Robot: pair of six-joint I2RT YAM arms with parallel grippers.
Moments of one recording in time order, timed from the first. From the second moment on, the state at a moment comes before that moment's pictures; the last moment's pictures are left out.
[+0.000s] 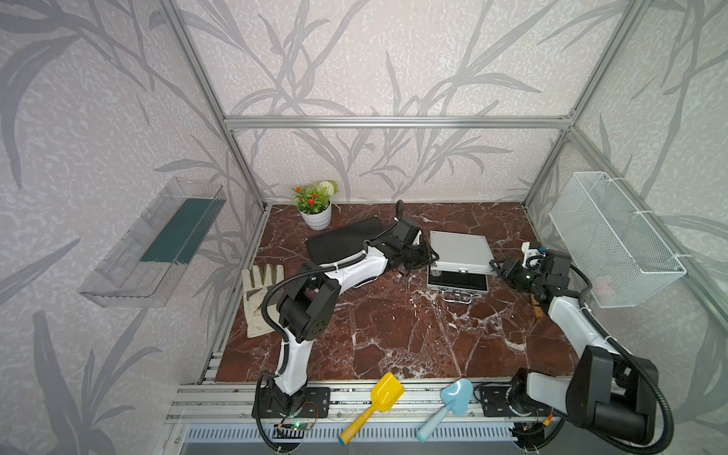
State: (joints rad) left arm -0.71 2.01 1.55 -0.18 0.39 -0.95; right arm -0.26 1.23 0.68 -0.08 -0.66 0.62
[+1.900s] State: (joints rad) left arm -0.61 2.69 2.60 0.11 0.31 -1.38; right arm -0.22 1.52 0.96 0.42 -0.47 0.95
